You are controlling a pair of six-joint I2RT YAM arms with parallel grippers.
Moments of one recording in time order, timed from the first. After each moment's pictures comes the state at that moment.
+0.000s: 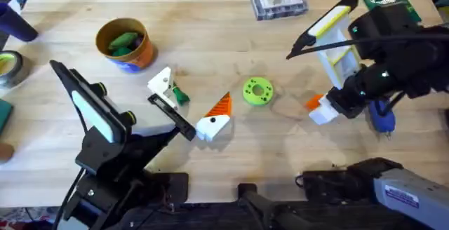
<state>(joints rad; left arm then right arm) -0.46 0.00 0.01 -0.06 0.26 -0.04 0.22 1.15 0.85 -1.13 0.09 -0.43</state>
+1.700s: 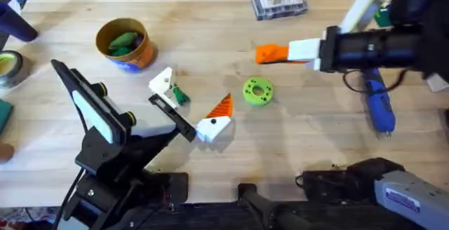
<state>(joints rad) -0.46 0.00 0.01 -0.06 0.28 -0.04 0.22 1.06 0.89 -0.68 -0.62 0.34</state>
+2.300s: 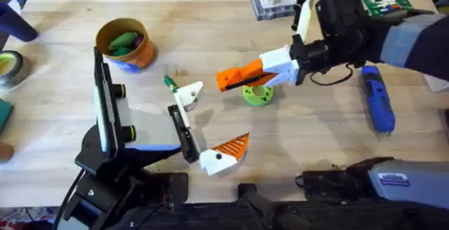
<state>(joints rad) -0.46 0.00 0.01 -0.06 0.71 -0.04 0.25 1.49 0.89 -0.59 -1.29 0.35</state>
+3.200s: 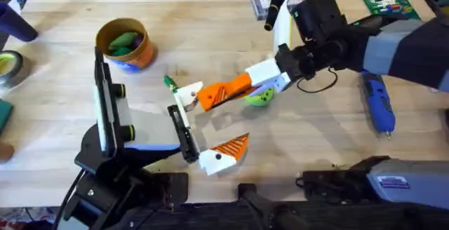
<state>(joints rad) -0.46 0.00 0.01 -0.06 0.73 -0.04 0.40 1.49 0.88 -0.51 -1.43 0.27</state>
